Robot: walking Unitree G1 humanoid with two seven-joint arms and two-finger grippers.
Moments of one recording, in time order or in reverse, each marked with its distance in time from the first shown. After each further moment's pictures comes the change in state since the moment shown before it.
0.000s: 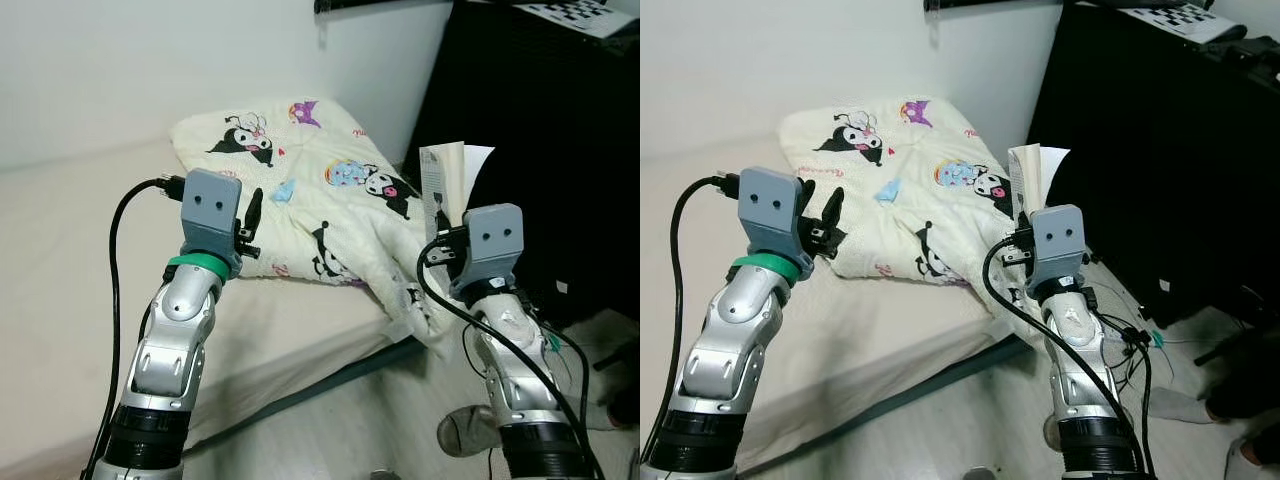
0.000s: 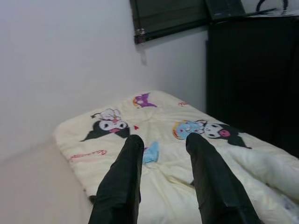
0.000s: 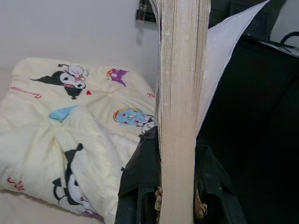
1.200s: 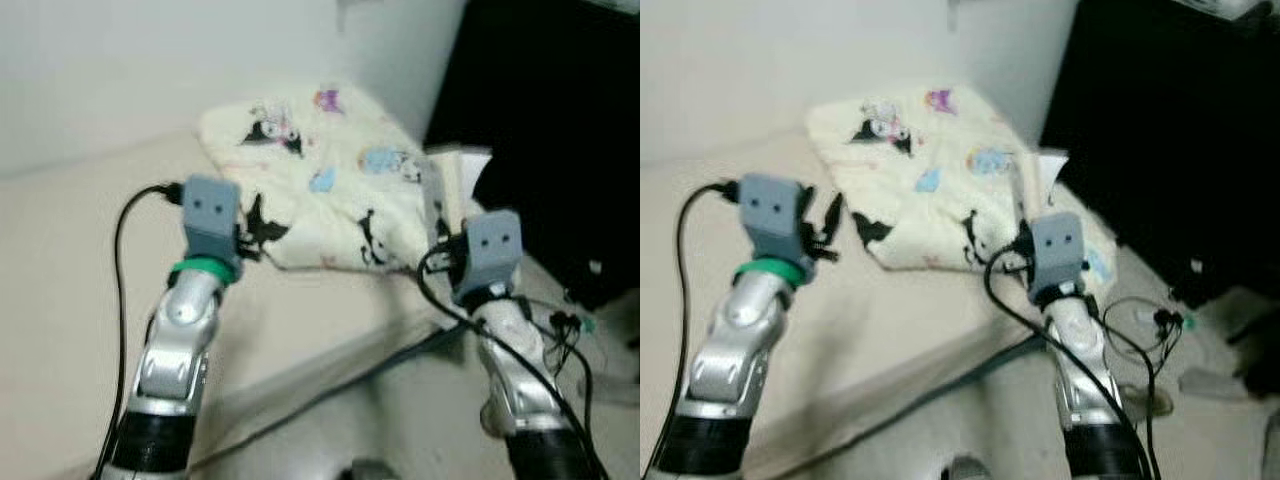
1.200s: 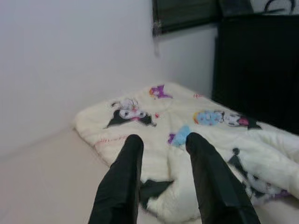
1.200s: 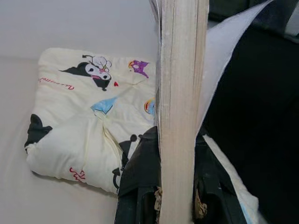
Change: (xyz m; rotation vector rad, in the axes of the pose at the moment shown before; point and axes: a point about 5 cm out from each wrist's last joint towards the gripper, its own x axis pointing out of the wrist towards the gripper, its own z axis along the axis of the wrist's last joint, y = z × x) left arm 0.001 0.000 0.001 -0.007 -0.006 0.004; right arm -0.004 0.002 -0.008 0.001 0.021 0.004
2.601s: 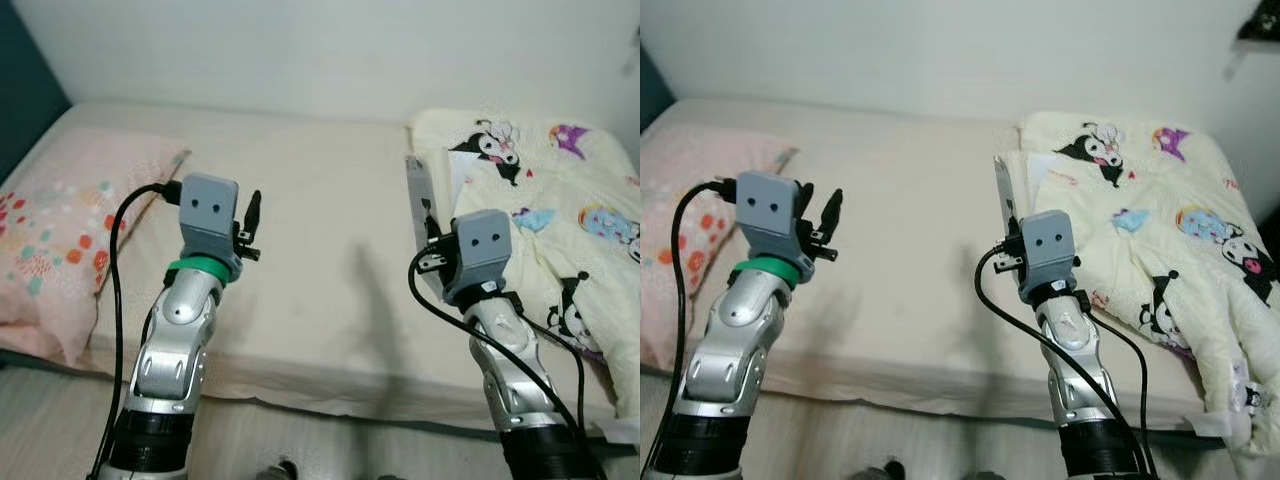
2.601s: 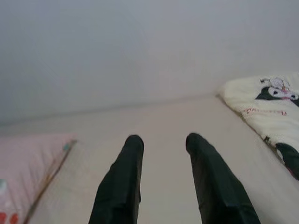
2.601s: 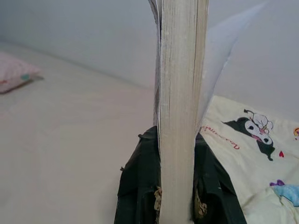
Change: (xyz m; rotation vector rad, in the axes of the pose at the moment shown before) left arm -0.002 0.003 -0.003 0.003 0.012 0.005; right arm 0.002 0.009 0.004 0.010 -0.025 0.040
